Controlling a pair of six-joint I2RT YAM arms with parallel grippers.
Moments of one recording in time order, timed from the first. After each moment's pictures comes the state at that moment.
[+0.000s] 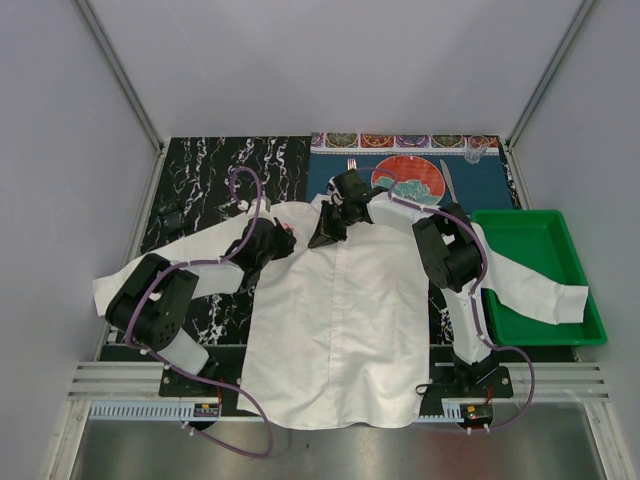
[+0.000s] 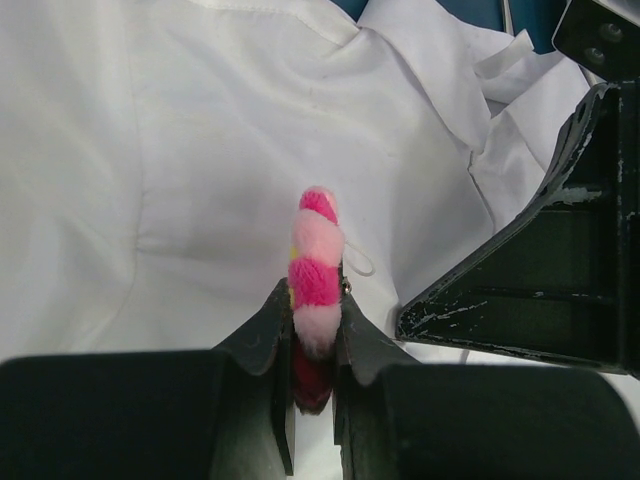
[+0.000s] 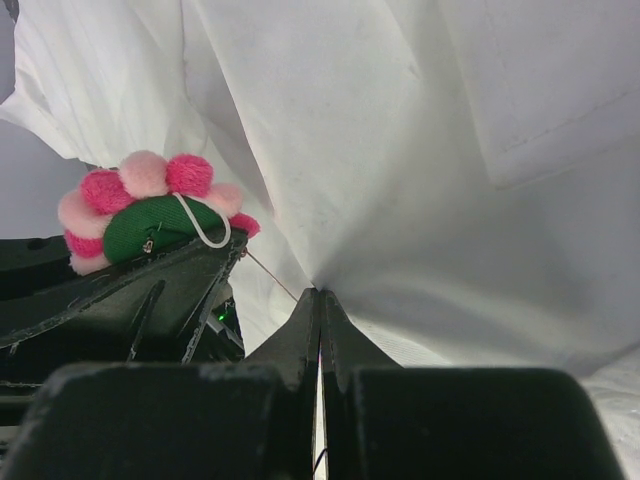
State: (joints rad) left arm -0.49 1.57 0.59 0.47 -0.11 -0.67; right arm 0.57 2.19 1.58 -0.38 -0.57 0.75
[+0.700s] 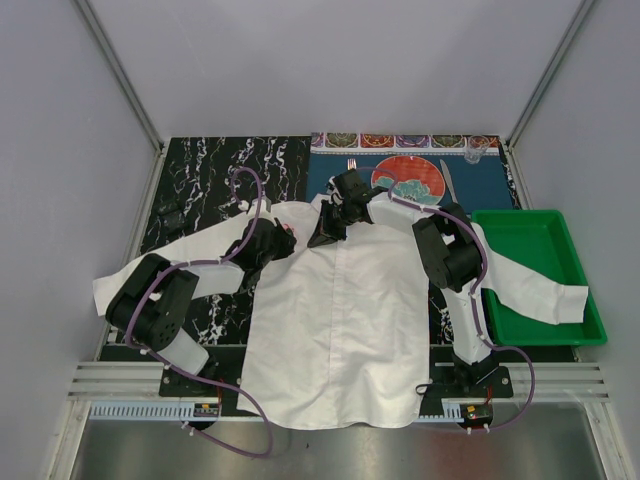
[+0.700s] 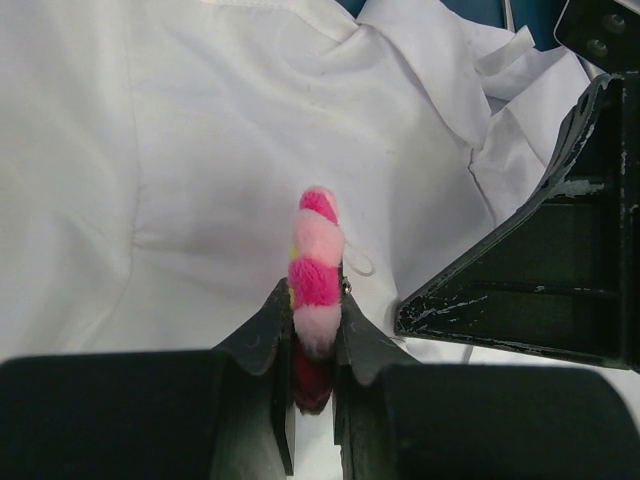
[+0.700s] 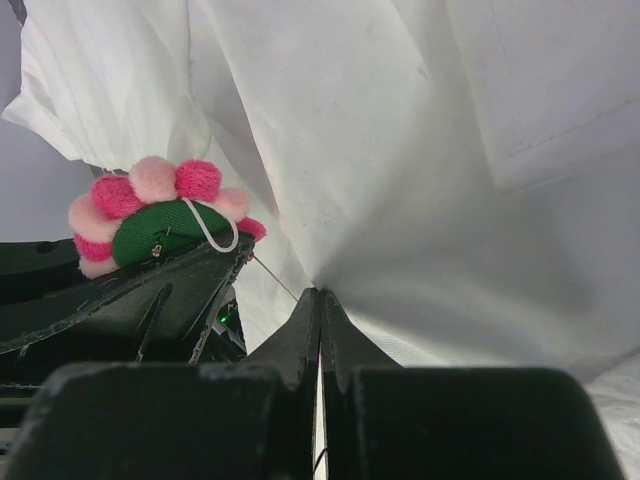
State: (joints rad) left arm -0.49 1.57 0.59 0.47 -0.12 -0.66; right arm 0.57 2.19 1.58 -0.36 -0.57 0.76
